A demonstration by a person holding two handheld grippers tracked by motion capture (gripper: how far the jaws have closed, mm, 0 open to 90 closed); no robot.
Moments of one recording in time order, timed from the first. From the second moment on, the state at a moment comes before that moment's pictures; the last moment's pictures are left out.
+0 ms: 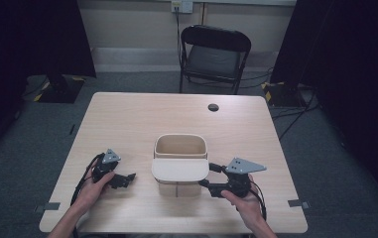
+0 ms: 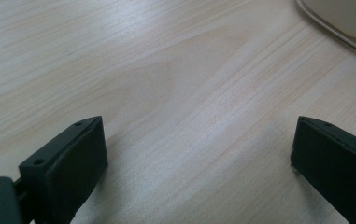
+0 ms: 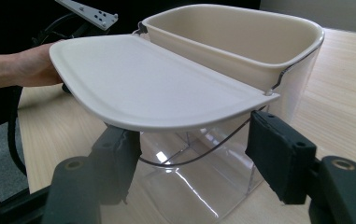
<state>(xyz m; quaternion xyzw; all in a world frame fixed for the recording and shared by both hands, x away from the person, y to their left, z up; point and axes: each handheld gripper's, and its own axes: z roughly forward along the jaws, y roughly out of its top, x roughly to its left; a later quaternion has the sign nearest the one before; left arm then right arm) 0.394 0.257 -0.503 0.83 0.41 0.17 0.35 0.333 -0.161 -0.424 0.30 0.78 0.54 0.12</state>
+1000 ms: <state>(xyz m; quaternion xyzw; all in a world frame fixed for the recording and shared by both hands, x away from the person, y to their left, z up) 0.394 0.256 -0.503 0.82 0.41 0.17 0.35 0.339 -0.161 -0.414 0.31 0.76 0.55 0.13</state>
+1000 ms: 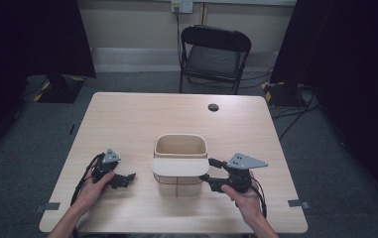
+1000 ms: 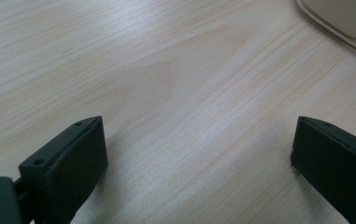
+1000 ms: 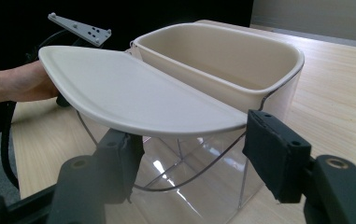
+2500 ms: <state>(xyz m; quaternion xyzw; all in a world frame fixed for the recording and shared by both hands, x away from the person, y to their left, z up) 0.394 0.256 -0.503 0.83 0.41 0.17 0.35 0.346 -0.159 -0.406 0.31 0.76 0.56 0.14</state>
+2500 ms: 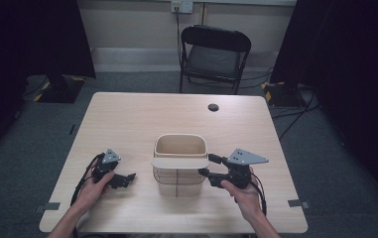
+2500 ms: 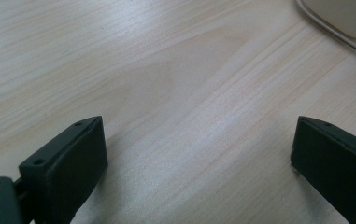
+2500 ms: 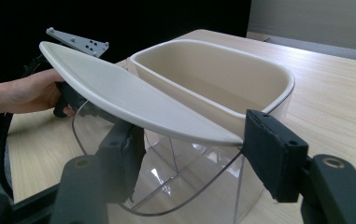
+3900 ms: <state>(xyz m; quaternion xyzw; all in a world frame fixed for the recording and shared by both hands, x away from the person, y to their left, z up) 0.394 0.257 -0.503 0.83 0.41 0.17 0.35 0.348 -0.158 -0.399 0.31 0.75 0.56 0.14</state>
